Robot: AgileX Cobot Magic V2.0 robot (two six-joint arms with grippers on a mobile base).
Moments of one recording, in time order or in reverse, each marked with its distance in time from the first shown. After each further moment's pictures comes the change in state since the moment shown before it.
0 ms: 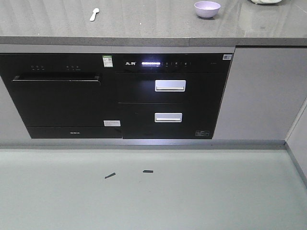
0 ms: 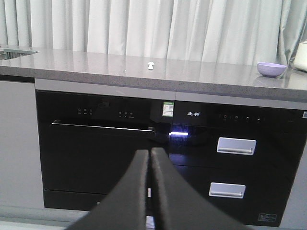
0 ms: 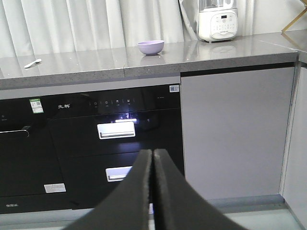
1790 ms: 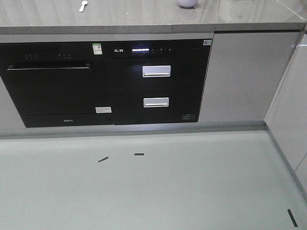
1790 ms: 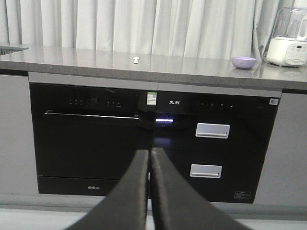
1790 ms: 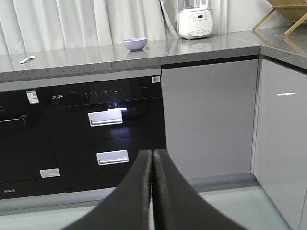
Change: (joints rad) left arm 0.000 0.000 0.000 0.000 0.000 0.000; right arm 0.000 0.000 0.000 0.000 0.000 0.000
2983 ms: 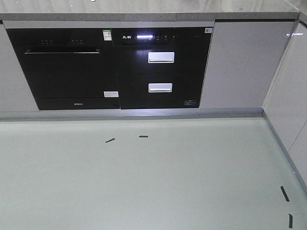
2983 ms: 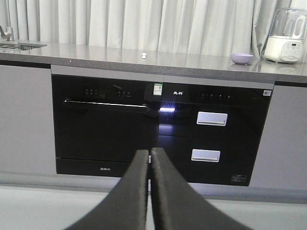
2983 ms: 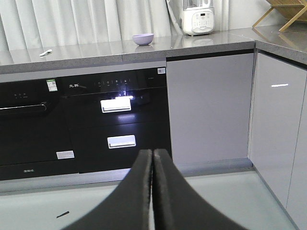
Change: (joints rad) left arm 0.000 0.000 0.000 0.000 0.000 0.000; right arm 0.000 0.000 0.000 0.000 0.000 0.000
